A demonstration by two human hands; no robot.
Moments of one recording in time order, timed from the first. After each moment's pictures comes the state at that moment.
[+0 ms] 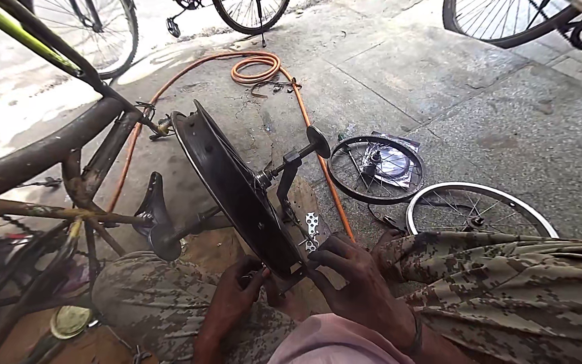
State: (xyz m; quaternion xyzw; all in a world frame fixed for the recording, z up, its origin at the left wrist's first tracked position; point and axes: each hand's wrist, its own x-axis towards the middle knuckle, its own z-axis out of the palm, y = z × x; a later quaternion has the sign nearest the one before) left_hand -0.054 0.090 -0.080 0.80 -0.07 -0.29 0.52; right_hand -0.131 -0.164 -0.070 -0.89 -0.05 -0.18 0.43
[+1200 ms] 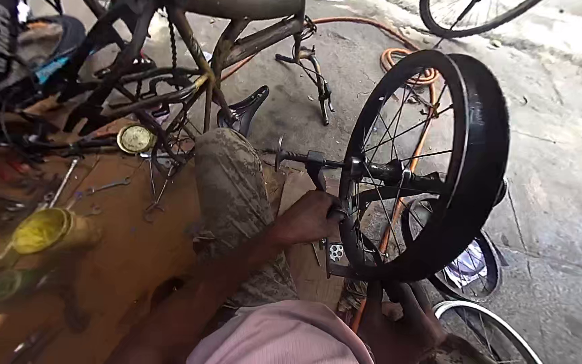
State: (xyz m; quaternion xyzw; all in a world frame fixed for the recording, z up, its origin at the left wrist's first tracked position) left_hand -0.002 0.053 -0.053 0.87 -0.10 -0.22 0.43; right_hand -0.128 -0.152 -0.076 -0.90 -0.05 -0.28 0.33
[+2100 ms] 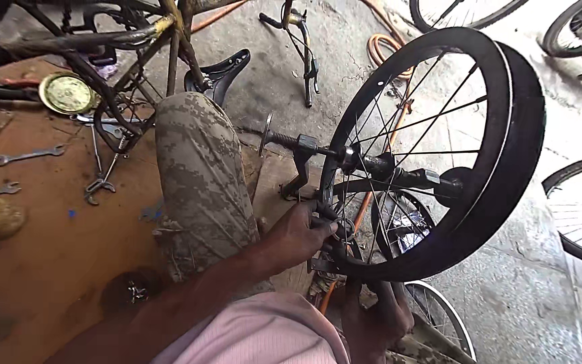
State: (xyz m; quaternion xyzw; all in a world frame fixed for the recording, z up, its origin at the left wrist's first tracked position) left_hand -0.054 0.036 -0.026 0.58 0.12 -0.30 0.75; right_hand -0.127 -0.152 -0.072 -0.91 -0.08 -0.27 0.31
